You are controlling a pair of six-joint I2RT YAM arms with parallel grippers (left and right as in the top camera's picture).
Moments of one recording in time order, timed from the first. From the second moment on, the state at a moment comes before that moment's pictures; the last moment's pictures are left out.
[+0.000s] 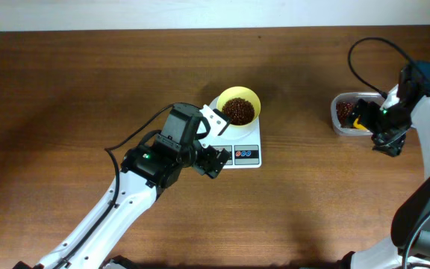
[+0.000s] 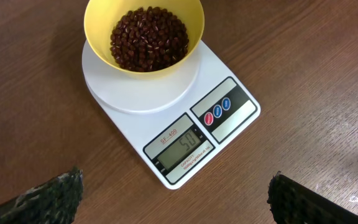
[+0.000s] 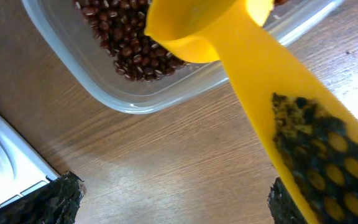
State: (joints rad) left arm -0.50 1.33 1.00 -0.56 0.12 0.16; right arm -0.30 1.78 1.45 -1.16 -0.22 0.32
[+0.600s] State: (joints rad) left arm -0.50 1.33 1.00 -0.56 0.12 0.16; right arm -0.33 1.78 1.52 -1.27 -0.22 0.31
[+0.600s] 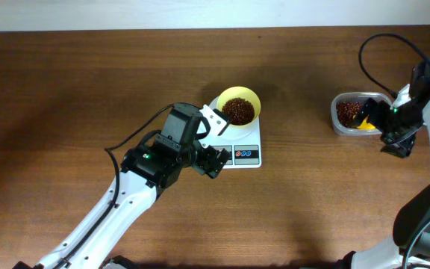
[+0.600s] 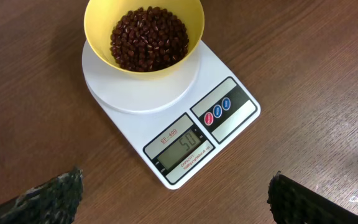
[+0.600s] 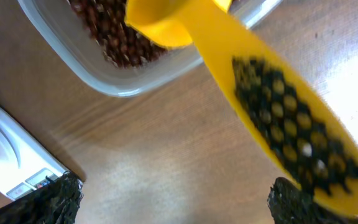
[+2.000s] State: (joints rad) left arm -0.50 1.33 1.00 -0.56 0.12 0.16; right arm -0.33 1.74 1.82 -1.40 -0.12 -0.34
